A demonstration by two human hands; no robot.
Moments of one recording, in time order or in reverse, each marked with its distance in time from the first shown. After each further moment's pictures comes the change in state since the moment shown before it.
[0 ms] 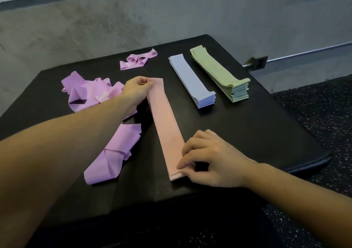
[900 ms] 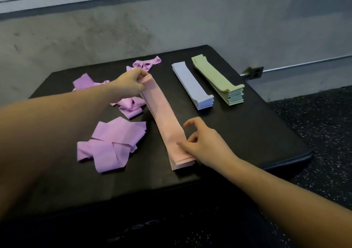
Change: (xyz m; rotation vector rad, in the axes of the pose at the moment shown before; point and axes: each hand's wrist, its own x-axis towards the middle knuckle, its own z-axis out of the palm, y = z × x) left_hand -0.016 0.024 -0.063 0.514 -0.152 0.345; right_hand 0.026 -0.028 0.000 0.304 0.077 0.738
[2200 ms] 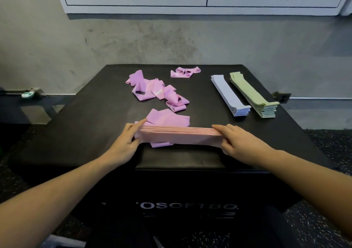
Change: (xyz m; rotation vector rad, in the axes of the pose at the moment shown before) left_hand -0.233 -0.149 0.026 -0.268 0.150 -0.030; right_hand -0.010 -0.012 0.002 -0.689 -0.072 -0.365
